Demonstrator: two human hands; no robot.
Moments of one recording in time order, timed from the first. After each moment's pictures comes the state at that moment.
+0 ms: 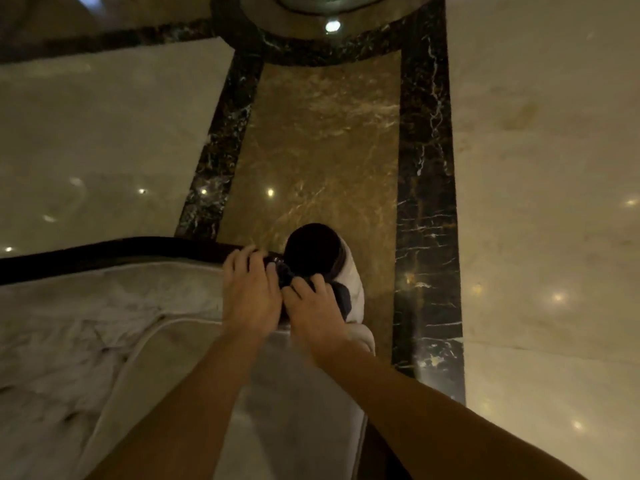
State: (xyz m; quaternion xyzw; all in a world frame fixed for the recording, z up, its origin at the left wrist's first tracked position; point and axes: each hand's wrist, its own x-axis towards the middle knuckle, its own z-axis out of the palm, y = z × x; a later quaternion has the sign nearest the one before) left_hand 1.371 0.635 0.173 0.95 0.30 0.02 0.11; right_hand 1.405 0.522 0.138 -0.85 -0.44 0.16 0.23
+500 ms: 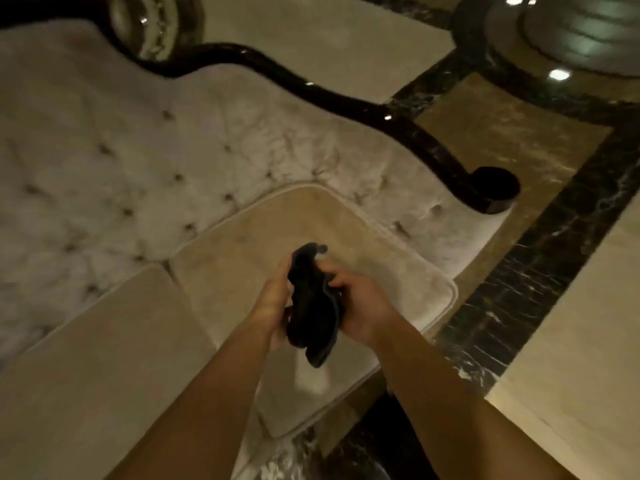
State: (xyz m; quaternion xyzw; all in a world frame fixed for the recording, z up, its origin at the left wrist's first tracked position) left_hand 1.005 0.521 0.249 0.31 0.55 0.19 0.75; right_hand 1.133 0.463 0.231 -0.40 0.01 0.74 0.54
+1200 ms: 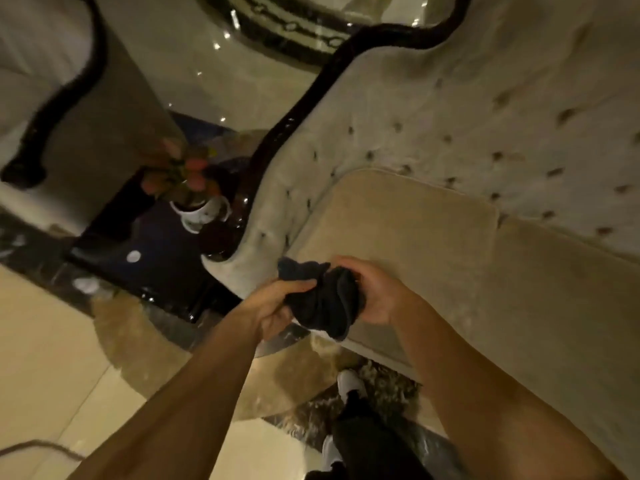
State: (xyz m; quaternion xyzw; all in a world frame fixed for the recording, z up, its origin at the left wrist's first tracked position) left_hand 0.436 0.178 0.326 -0.10 0.57 0.55 0.60; right_hand 0.562 0.322 0.292 -0.43 -0.28 0.85 -0.13
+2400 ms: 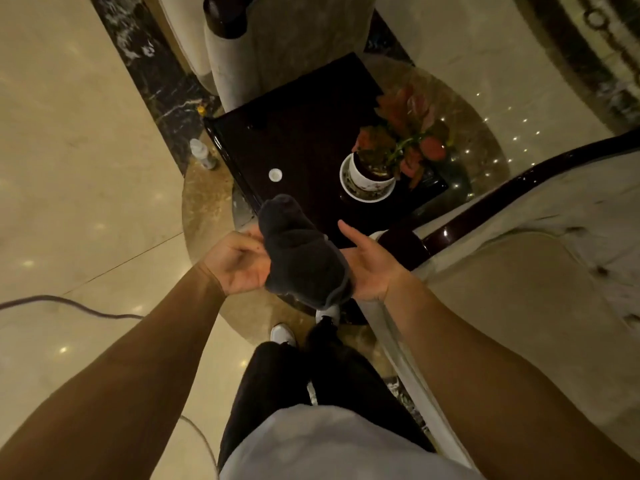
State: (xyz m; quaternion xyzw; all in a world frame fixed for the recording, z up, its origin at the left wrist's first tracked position) left_hand 0.116 -0.093 0.283 -0.10 0.24 0.80 0.54; right_hand 0.177 0.142 0.260 -0.28 -0.19 0.82 -0.46
